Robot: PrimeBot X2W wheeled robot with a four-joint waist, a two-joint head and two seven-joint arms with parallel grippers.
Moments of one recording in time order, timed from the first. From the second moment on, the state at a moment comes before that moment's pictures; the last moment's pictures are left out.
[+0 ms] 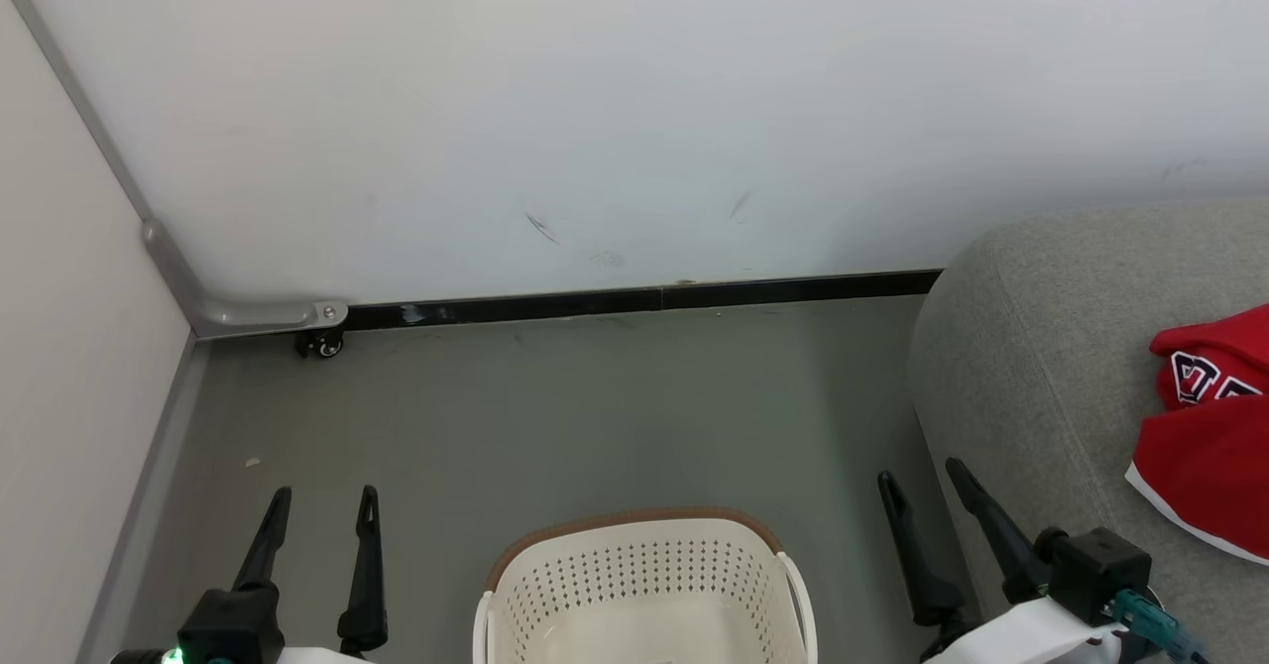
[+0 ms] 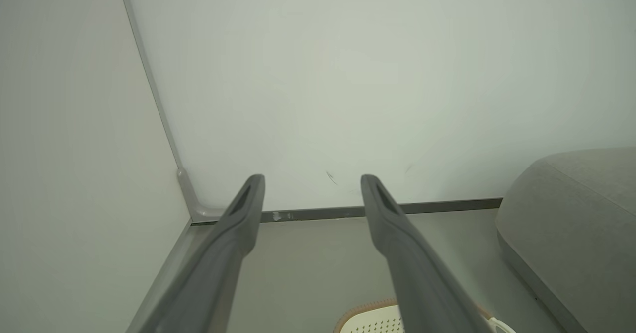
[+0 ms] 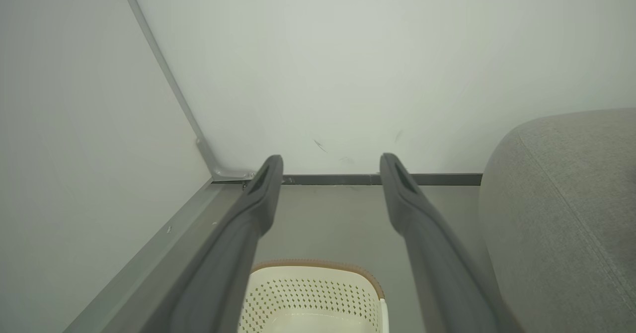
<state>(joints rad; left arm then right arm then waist) 0.04 0.29 -0.30 0.12 -0.33 0.30 -0.25 0.03 -0.05 0.11 0.26 0.23 0.13 -0.13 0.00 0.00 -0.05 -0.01</state>
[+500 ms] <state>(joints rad) 0.04 0.28 -0.31 0.12 -0.31 0.30 -0.25 0.05 -0.05 0.10 0.23 0.24 0.13 -0.12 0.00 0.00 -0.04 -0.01</state>
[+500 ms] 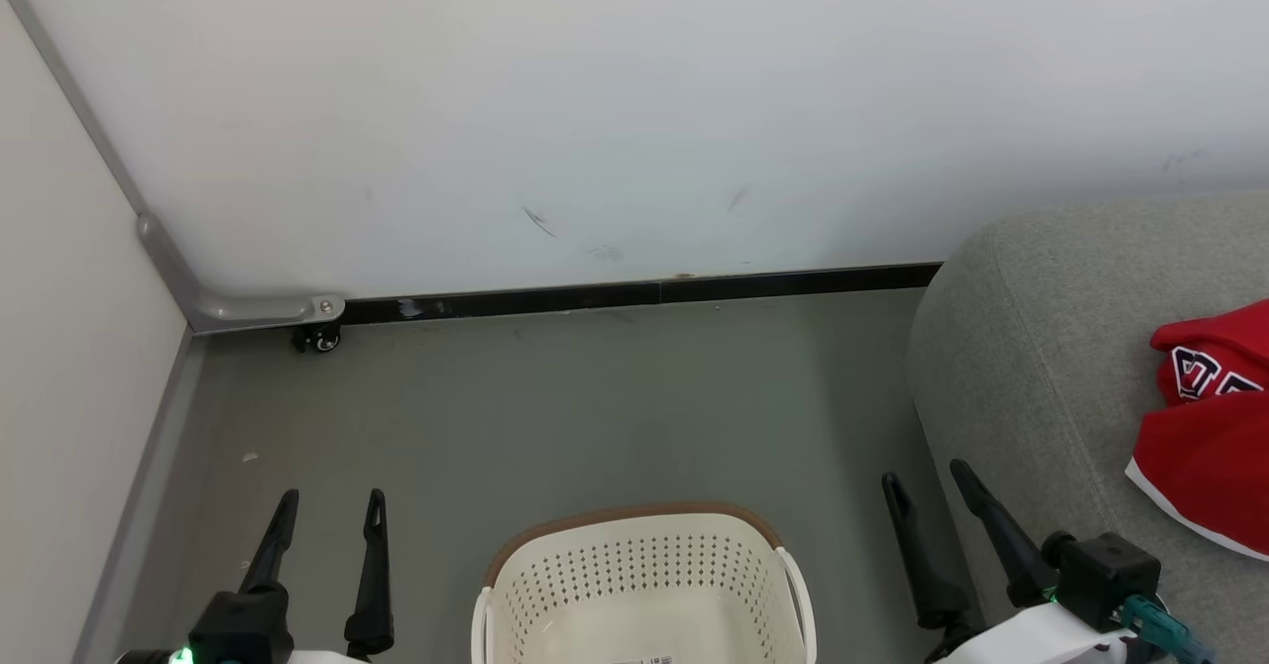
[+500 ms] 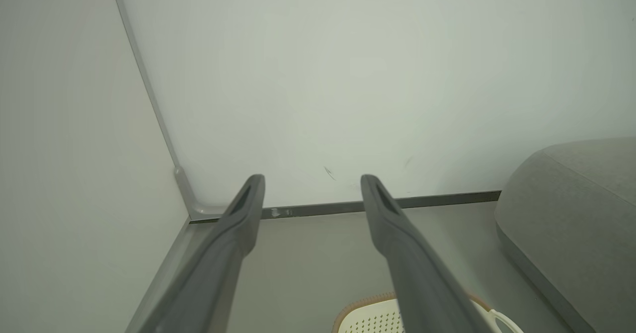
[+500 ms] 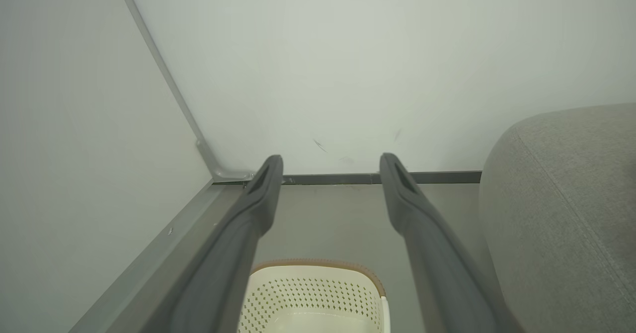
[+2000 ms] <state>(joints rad) 0.07 0.23 -0.31 0.16 -0.44 0.28 -0.23 0.10 -0.05 0.11 0.22 0.36 0.13 -0.11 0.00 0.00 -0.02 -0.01</state>
